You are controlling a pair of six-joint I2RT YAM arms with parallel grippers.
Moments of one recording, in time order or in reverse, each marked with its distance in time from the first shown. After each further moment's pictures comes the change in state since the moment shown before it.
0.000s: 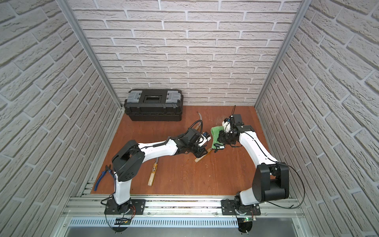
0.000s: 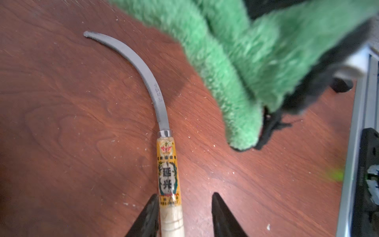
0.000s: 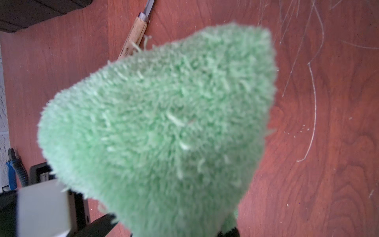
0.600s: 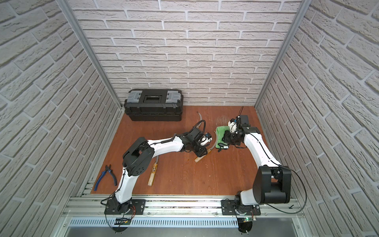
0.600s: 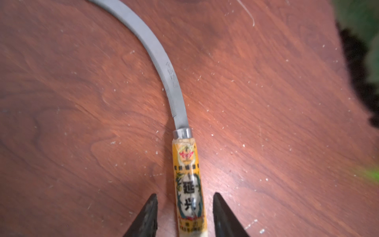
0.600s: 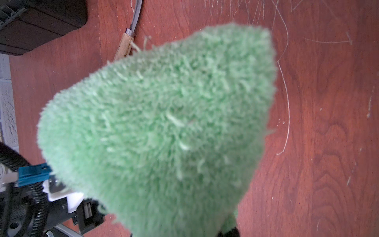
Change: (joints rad) left arm 0.016 0.135 0.137 -0.132 0.000 0.048; right arm -0.084 -0.021 -0.030 0.013 -0.042 -0.004
